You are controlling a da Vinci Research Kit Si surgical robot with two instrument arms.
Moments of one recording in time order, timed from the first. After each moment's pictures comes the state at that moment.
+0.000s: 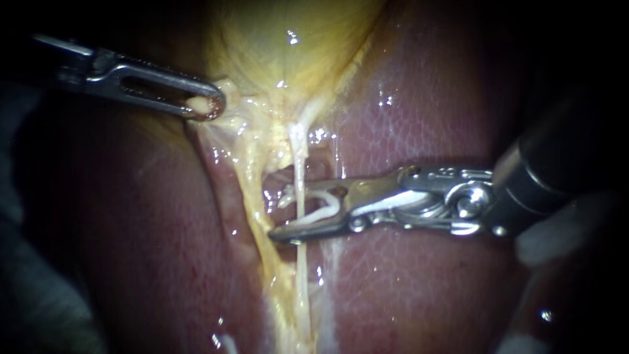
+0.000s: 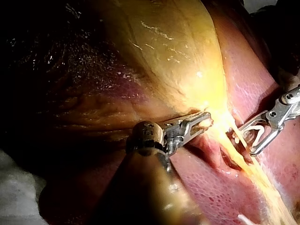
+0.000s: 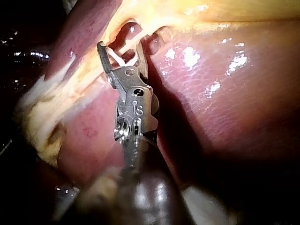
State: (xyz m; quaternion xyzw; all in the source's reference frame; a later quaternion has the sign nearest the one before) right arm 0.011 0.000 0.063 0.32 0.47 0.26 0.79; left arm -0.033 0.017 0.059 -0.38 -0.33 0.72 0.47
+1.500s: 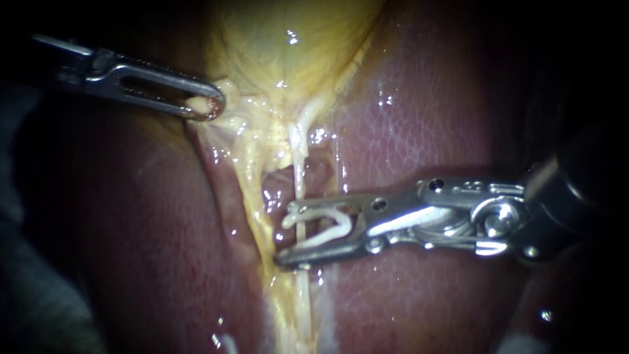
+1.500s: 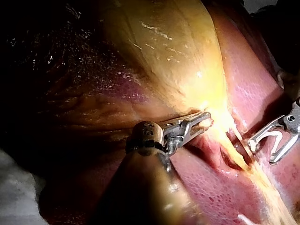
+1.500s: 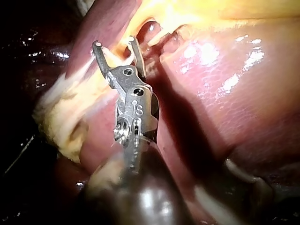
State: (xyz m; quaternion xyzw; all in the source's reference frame) right arm 0.013 -0.002 0.058 0.34 0.49 0.25 0.76; left arm -0.033 0.017 0.059 -0.38 -0.33 0.72 0.47
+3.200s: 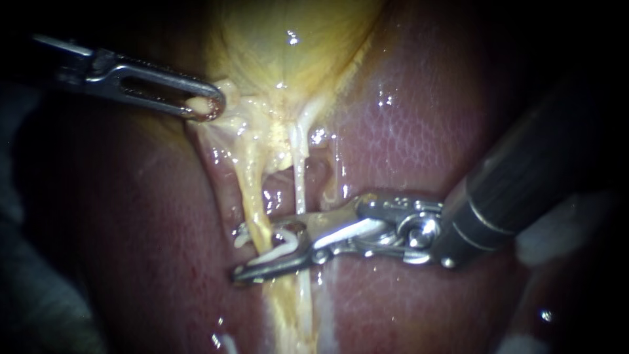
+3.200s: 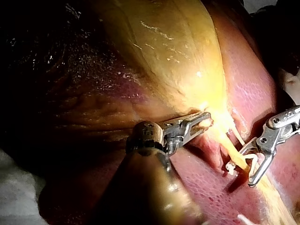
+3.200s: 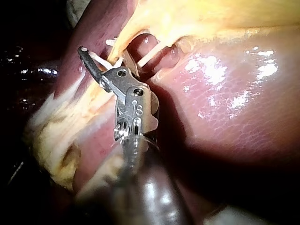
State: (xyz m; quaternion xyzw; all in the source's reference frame) right arm 0.019 -0.005 0.066 0.39 0.51 0.24 0.72; left arm -0.033 0.017 0.059 -0.38 -0.33 0.72 0.48
